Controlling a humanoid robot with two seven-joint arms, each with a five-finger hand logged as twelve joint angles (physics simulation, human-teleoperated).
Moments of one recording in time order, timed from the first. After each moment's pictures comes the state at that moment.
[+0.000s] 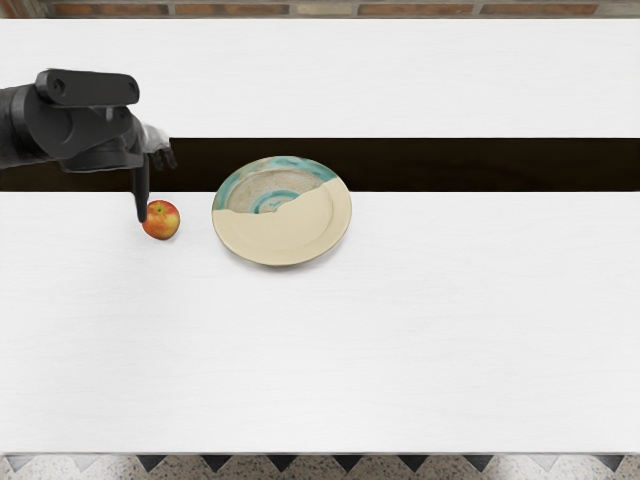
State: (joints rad) left arm -1.73 0.18 0.93 -0.93 0.21 -0.13 0.41; right arm -0.04 0.00 0.00 0.10 -0.12 0.10 0.04
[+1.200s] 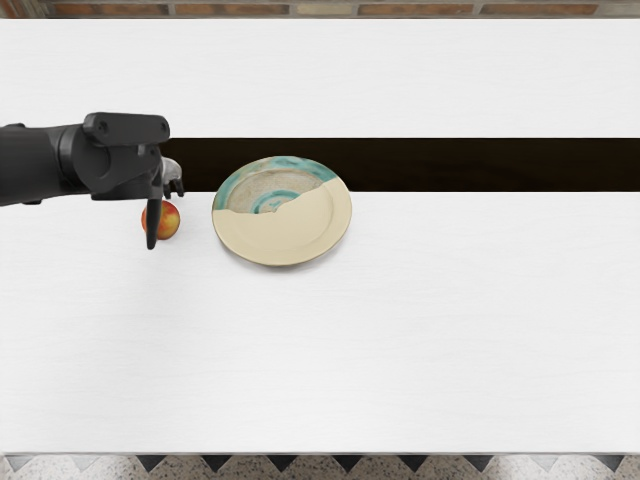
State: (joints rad) left arm -1.64 0.09 0.95 -0.86 0.20 -0.13 0.43; right arm -0.04 0.00 0.00 0.10 -0.12 0.10 0.04
